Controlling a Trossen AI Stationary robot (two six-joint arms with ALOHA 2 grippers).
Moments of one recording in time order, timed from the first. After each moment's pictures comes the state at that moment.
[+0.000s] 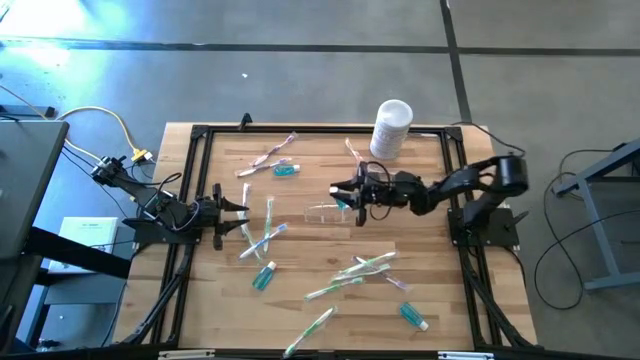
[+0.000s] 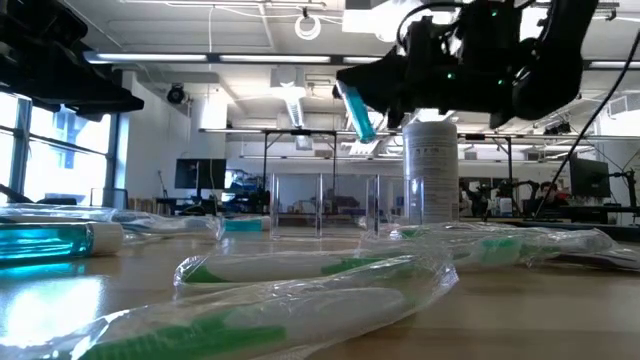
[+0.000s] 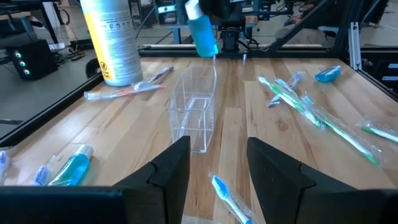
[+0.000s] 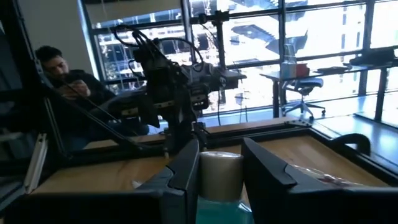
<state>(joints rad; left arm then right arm) -0.56 0.09 0.09 -0.21 -0.69 -0.12 -0.13 1.70 0.53 1.32 -0.10 0.14</state>
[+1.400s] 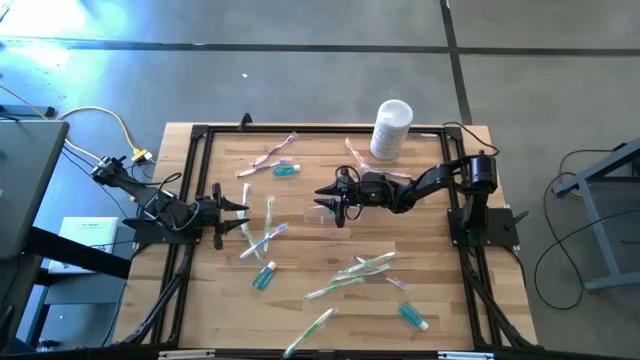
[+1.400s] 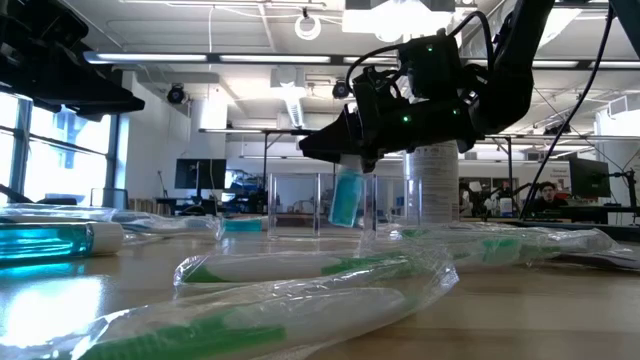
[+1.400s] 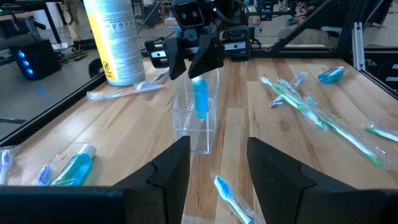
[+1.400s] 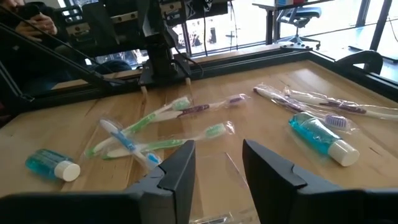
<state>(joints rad) -0.56 0.09 0.09 -0.21 -0.70 -0.13 -0.15 1.90 0.71 1.04 -0.08 0.15</state>
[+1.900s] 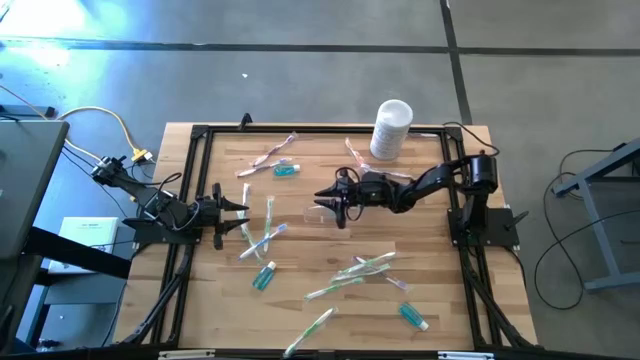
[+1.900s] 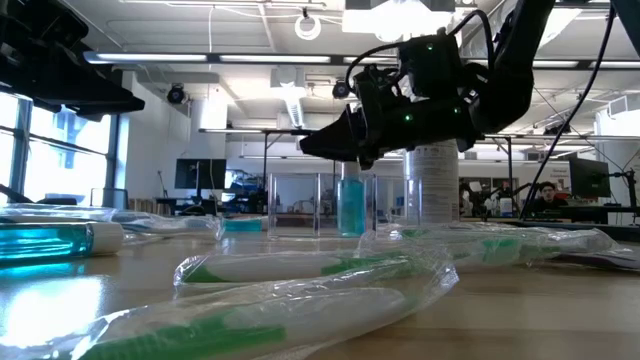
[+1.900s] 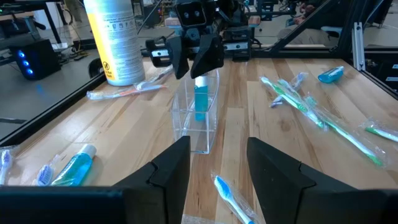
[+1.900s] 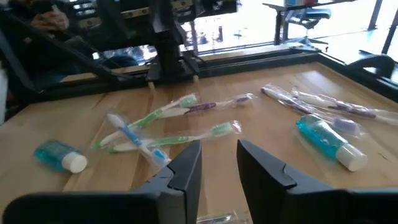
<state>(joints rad) -0.56 0.09 0.09 -0.21 -0.70 -0.13 -0.15 1.88 0.71 1.04 -0.13 0.11</state>
